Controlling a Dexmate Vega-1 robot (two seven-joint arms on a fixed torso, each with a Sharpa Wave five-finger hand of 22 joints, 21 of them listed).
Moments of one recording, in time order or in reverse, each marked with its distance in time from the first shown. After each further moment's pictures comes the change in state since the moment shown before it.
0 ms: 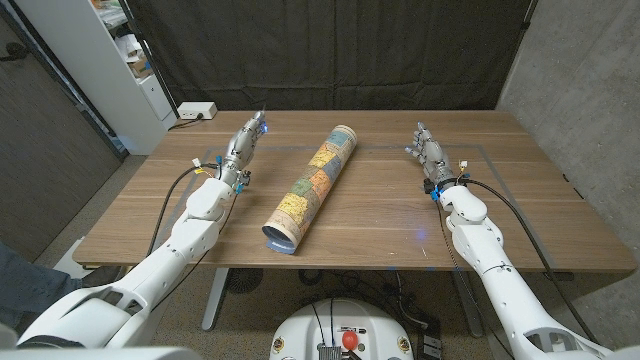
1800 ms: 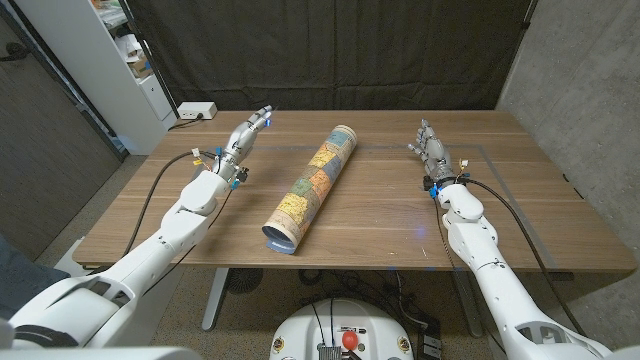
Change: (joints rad) left arm -0.034 0.079 0.048 -0.015 0.167 -0.048 0.044; left_hand 0.046 0.022 0.022 -0.042 0.000 0.018 -0.011 0.000 0.005 0.014 -0.014 0.000 0.000 0.009 -0.009 -0.005 -0.002 -0.001 0.020 -0.035 0.000; right arm 0.028 0.035 0.012 0.050 -0.004 0.040 -0.031; right_hand 0.005 0.005 -0.004 -0.004 0.000 0.011 0.000 0.000 0.000 0.026 0.005 -0.008 0.000 0.005 0.005 0.000 -0.009 0.011 0.007 -0.019 0.000
